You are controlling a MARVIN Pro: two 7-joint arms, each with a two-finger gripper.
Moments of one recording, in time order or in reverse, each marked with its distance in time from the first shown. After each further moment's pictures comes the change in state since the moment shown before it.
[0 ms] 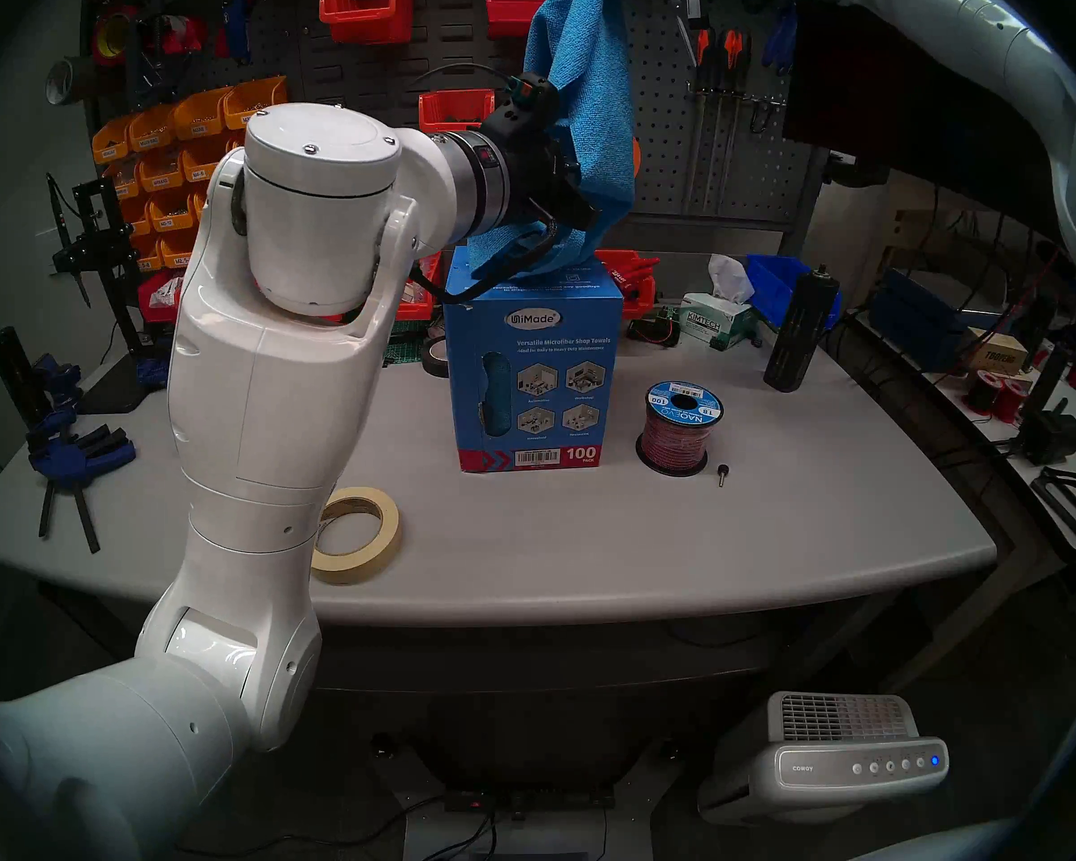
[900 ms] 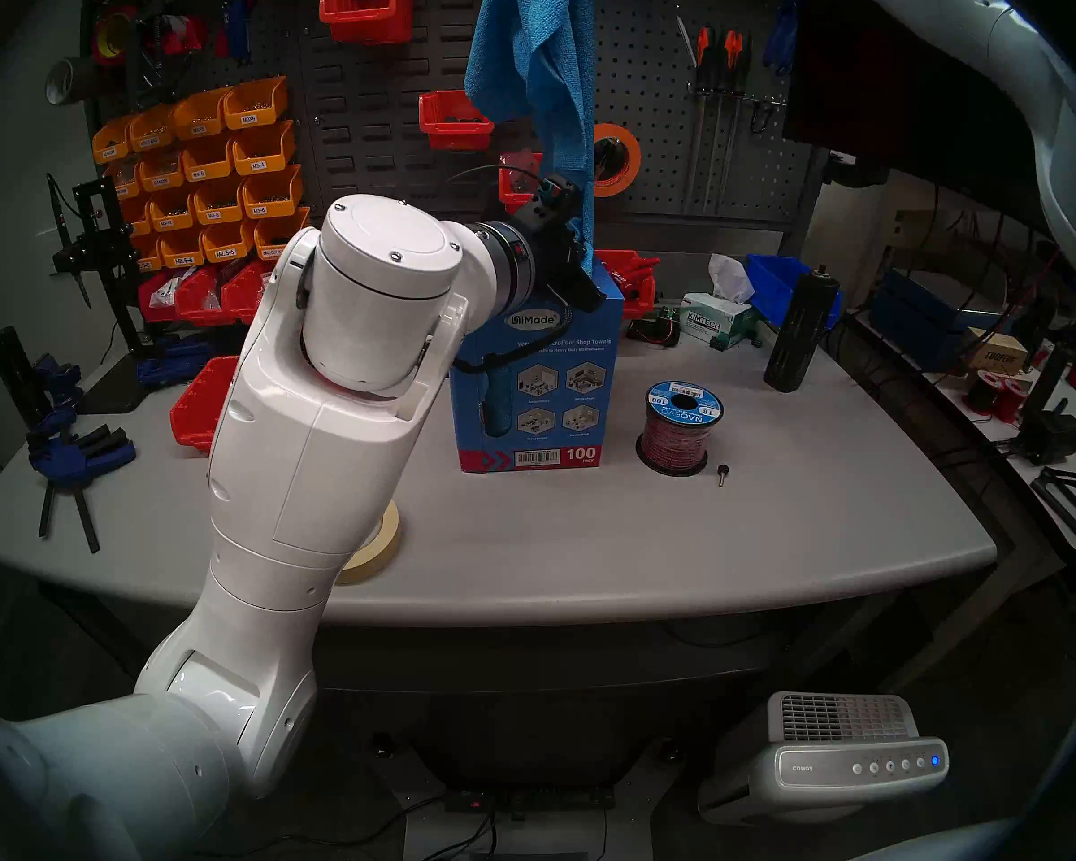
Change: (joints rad) left arm 0.128 0.026 0.097 -0.019 0.085 -0.008 0.075; right arm -0.007 -0.056 0.069 0.061 0.034 -0.055 -0.060
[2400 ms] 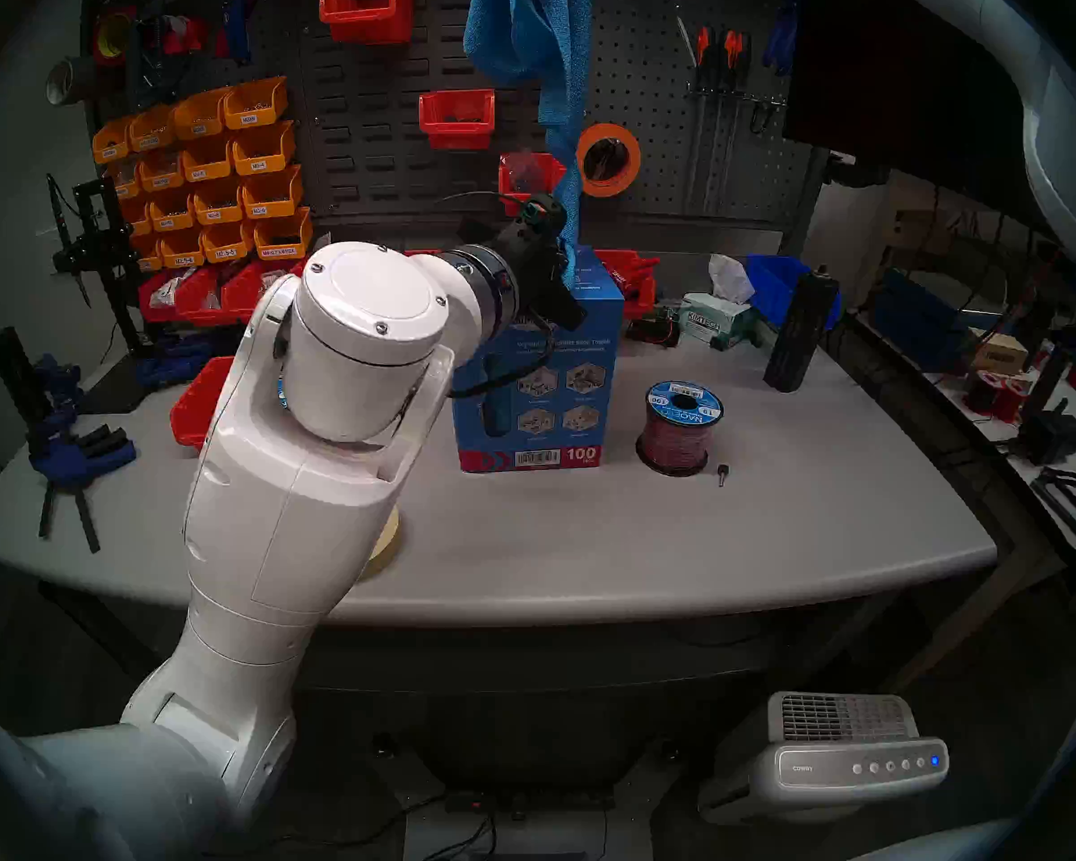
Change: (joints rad) left arm 0.112 0.051 0.002 -0.110 0.041 -0.047 0.073; right arm 0.032 -0.066 0.052 0.133 0.015 0.112 0.073
